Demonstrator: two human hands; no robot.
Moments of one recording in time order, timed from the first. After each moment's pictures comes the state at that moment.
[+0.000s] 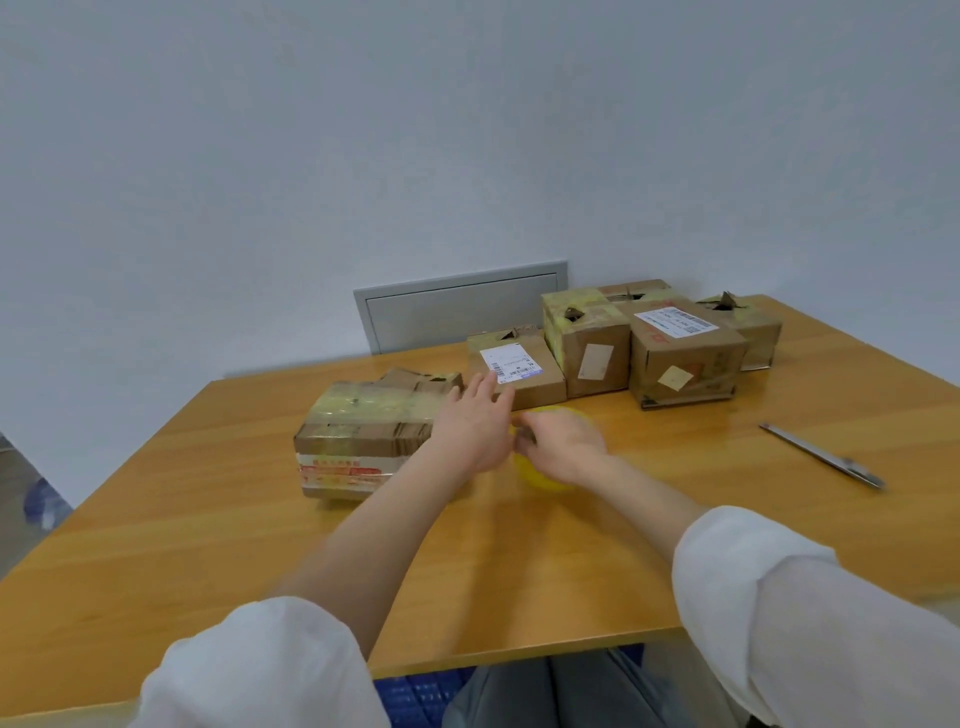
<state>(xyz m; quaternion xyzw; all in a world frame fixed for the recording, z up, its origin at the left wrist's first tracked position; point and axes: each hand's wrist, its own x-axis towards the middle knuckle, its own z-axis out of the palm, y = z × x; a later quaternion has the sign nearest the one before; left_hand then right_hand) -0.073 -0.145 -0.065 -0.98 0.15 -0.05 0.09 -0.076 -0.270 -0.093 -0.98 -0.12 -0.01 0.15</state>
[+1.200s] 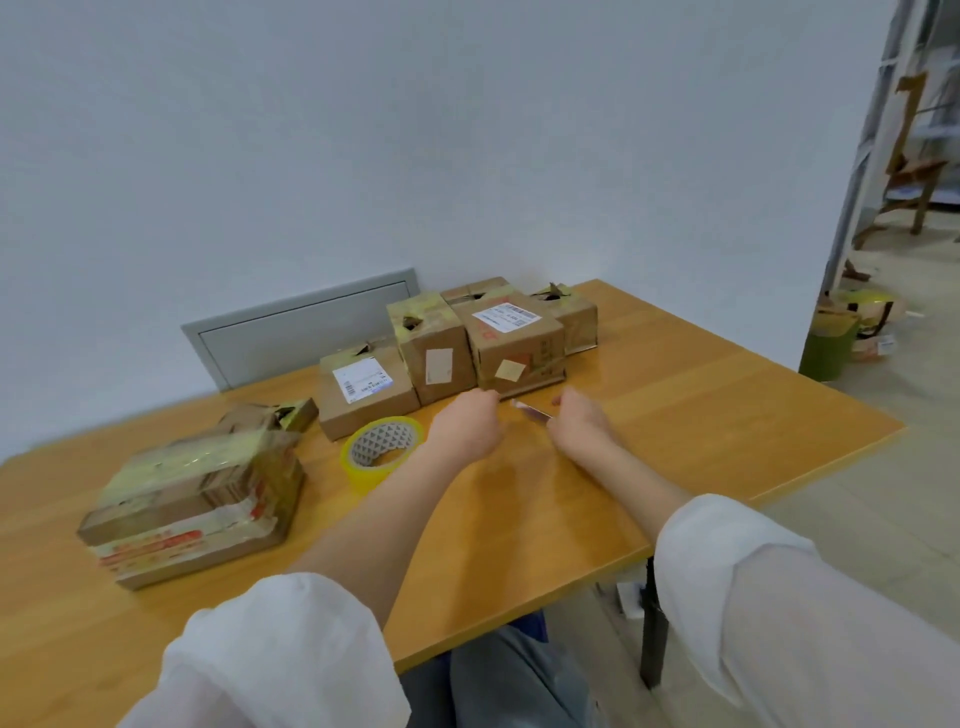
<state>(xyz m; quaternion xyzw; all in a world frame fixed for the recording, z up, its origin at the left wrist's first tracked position) -0.061 -0.309 -0.085 -0.98 0.21 -0.01 -0.07 -0.094 -0.441 -0.112 -0.91 0.21 -0.04 0.34</state>
